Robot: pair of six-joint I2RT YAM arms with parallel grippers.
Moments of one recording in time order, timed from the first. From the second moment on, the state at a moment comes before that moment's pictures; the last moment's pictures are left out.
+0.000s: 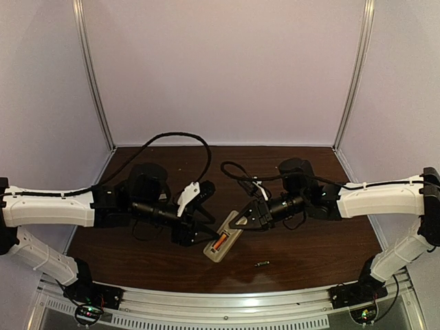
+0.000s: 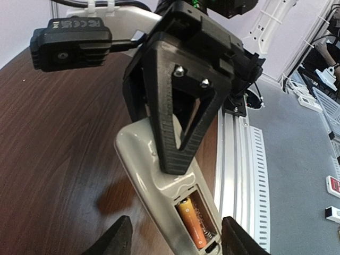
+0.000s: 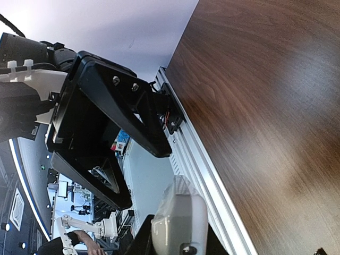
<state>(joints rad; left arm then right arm) -1.03 1.29 0.83 -0.05 0.44 -0.02 0.87 1.44 0.83 0.13 -0.82 0.84</state>
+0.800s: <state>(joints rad) -1.07 1.41 0.86 -0.05 0.28 -0.16 0.87 1.44 0.83 0.13 -0.72 0.87</state>
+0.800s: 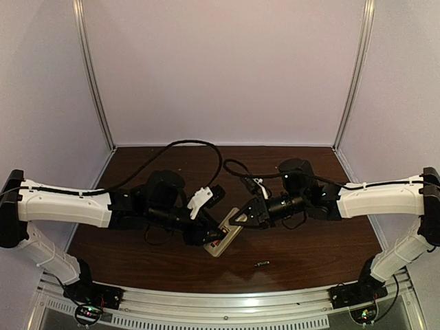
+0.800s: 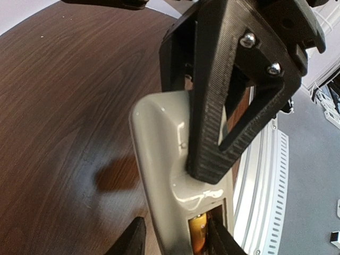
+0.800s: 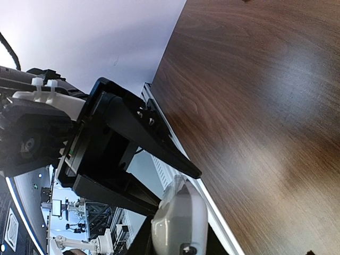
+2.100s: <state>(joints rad) -1.07 1.25 0.88 -0.05 0.20 -0.05 0.73 1.40 0.75 0.10 -0.71 0.80</state>
